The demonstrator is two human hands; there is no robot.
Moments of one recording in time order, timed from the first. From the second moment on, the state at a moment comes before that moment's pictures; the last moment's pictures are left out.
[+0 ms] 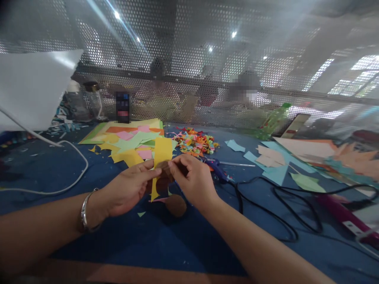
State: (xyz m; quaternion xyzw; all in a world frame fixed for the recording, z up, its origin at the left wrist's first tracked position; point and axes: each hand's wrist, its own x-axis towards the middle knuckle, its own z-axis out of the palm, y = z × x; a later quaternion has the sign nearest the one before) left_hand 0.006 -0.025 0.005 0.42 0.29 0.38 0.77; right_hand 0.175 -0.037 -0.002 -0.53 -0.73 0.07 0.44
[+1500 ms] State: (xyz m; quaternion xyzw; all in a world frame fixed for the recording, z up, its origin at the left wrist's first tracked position) left_hand -0.001 -0.022 0.009 0.38 0.33 0.35 0.79; right_hand 0.178 -0.037 -0.003 -0.51 -0.65 0.32 0.45
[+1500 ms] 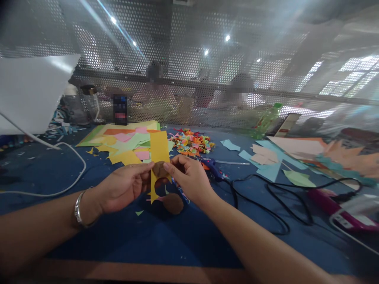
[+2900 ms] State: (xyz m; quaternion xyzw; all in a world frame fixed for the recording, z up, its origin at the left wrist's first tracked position) left_hand -0.007 -0.016 0.008 0.49 0.39 0.42 0.65; right_hand 0.221 -0.032 0.018 -0.63 -0.77 0.07 -0.04
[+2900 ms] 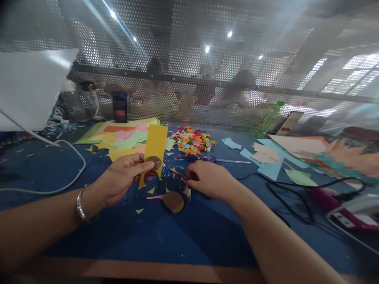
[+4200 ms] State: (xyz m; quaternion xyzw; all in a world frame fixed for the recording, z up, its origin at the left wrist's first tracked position) left_hand 0.003 -0.027 0.019 0.39 0.25 0.48 0.74; right_hand 0.170 -0.049 -0.003 -0.39 -0.53 0.59 0.47
